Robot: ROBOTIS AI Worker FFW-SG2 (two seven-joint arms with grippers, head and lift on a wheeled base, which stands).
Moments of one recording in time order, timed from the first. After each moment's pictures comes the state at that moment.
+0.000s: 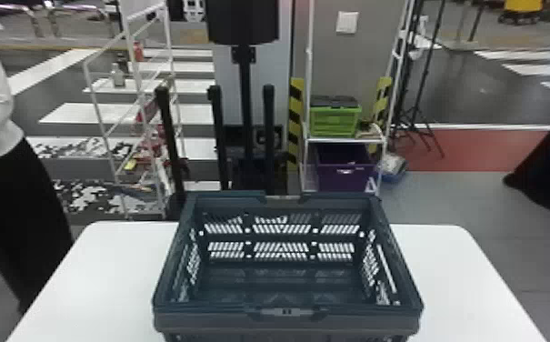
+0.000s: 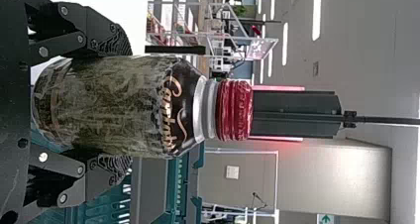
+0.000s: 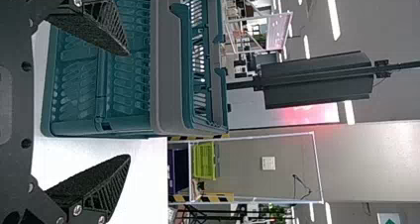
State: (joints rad) left arm 0.78 0.10 -0.13 -1.86 0.00 -0.52 0.17; right arm 0.88 -0.22 0.06 -2.05 -0.19 -0.31 0.06
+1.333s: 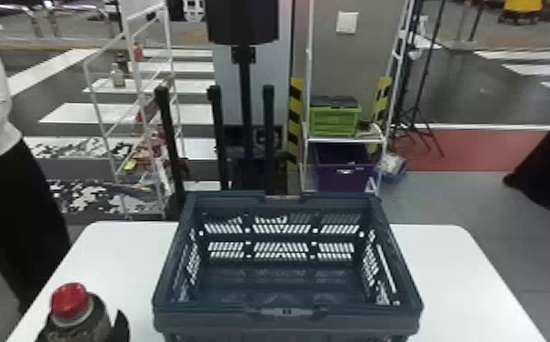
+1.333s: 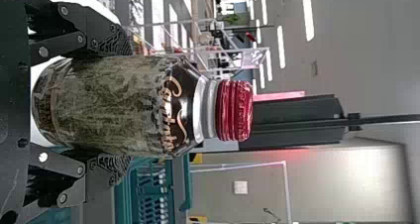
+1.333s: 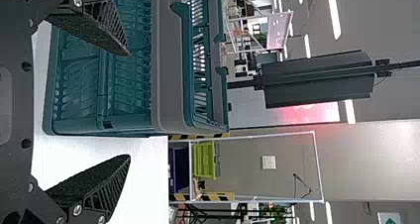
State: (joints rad) left arm 0.72 0.10 0.10 -2.17 0.03 -0.06 0.03; right arm 0.88 -0.22 0.05 -2.05 -0.19 -0.31 0.06
